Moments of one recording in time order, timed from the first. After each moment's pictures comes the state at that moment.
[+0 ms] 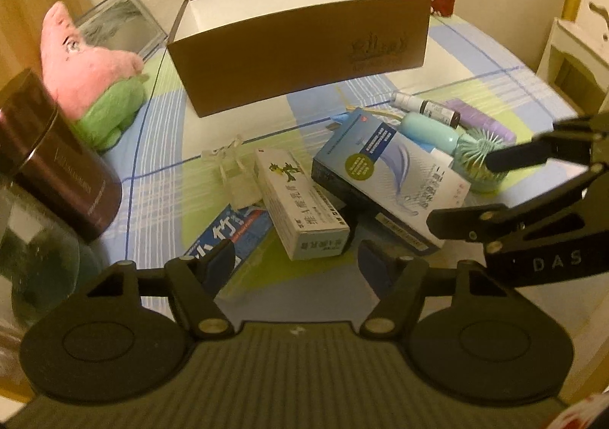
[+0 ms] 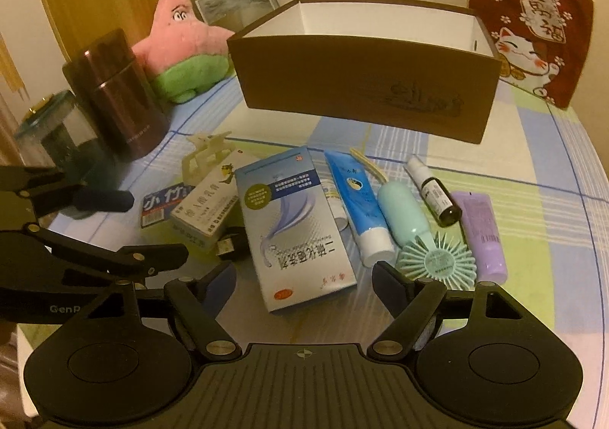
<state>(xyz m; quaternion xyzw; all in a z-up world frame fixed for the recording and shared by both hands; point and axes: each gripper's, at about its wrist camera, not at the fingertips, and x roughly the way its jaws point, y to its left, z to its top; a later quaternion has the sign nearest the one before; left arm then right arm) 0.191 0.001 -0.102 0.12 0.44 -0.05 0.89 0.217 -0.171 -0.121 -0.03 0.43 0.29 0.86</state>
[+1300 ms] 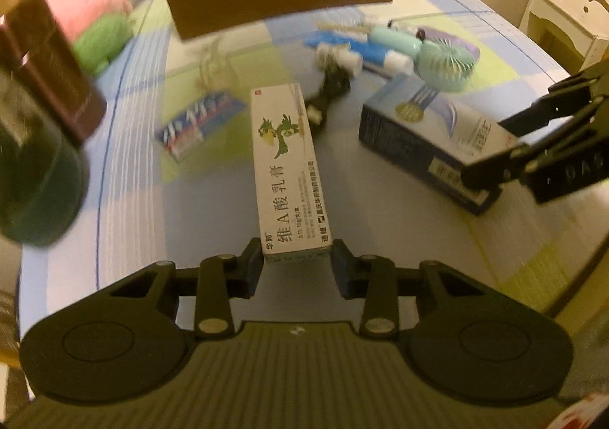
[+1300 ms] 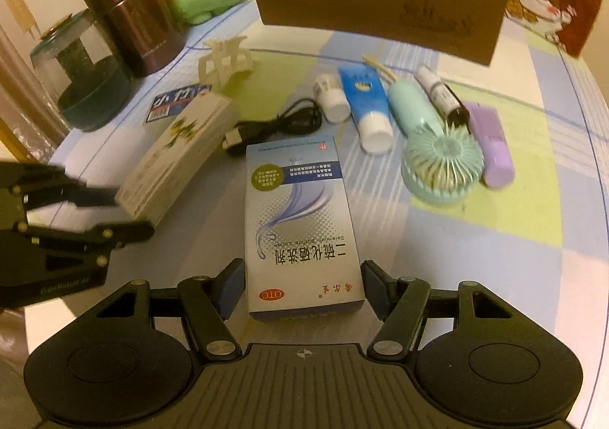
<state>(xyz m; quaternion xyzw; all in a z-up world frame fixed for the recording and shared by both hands) 0.113 0.016 -0.135 0.09 0.49 -0.07 0.86 0.175 -0.195 -0.142 -0.05 0.51 0.31 0.80</state>
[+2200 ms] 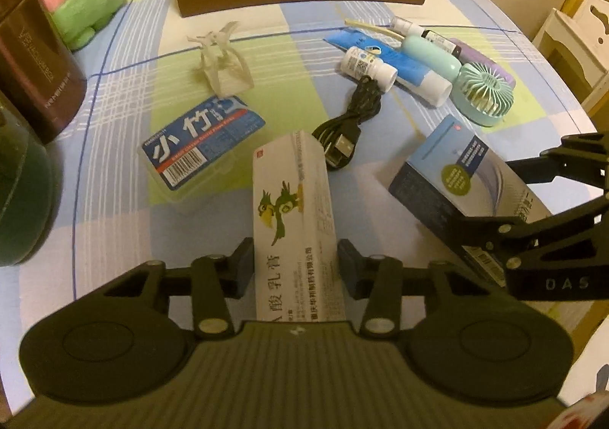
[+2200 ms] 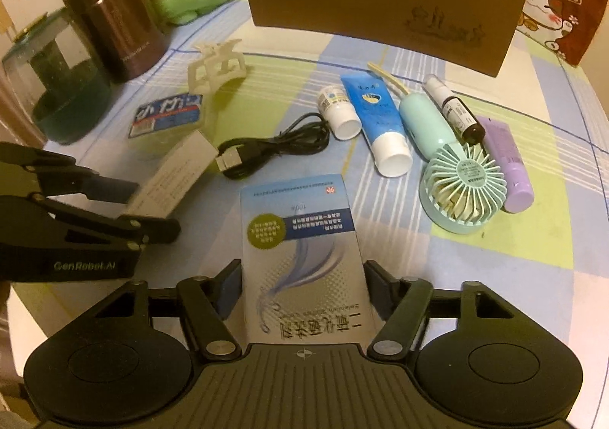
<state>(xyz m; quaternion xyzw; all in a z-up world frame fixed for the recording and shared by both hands) 0.178 0.030 -0.145 0.04 0.53 -0.08 0.85 0.190 -0.156 -0.152 -0.07 0.50 0.27 0.82</state>
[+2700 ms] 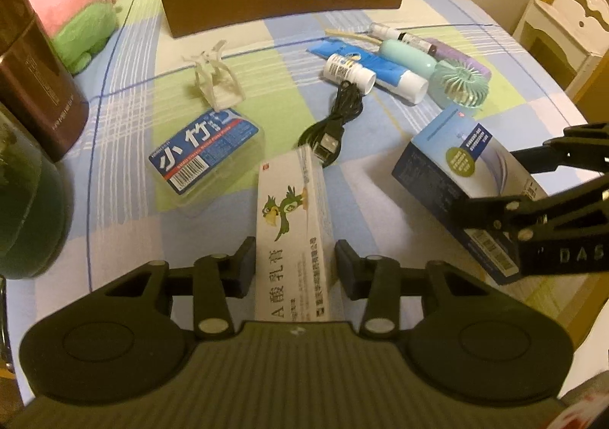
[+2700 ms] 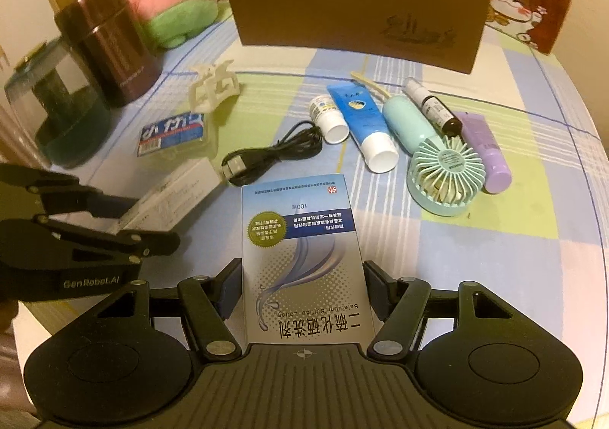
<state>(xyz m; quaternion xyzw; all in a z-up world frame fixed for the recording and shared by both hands) 0.158 0.033 -0.126 0.07 0.50 -0.11 0.85 0.166 -0.163 -0.128 -0.02 0.49 0.24 0.84</state>
